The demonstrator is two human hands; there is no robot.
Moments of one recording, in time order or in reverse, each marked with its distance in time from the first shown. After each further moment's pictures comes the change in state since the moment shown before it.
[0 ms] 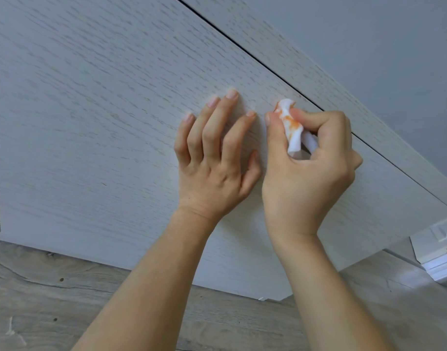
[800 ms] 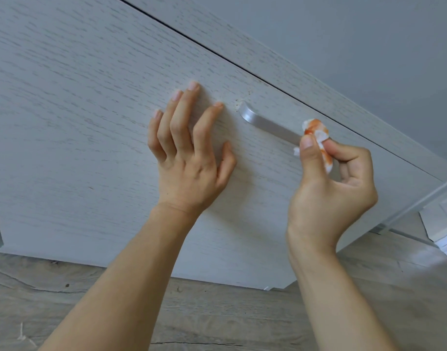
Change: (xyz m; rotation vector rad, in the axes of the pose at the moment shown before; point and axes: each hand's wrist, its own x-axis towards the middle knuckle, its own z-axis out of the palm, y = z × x) left_hand 0.004 0.003 -0.013 -0.026 -0.118 0.018; right_hand -0.004 0.025 -0.050 0.265 0.220 0.482
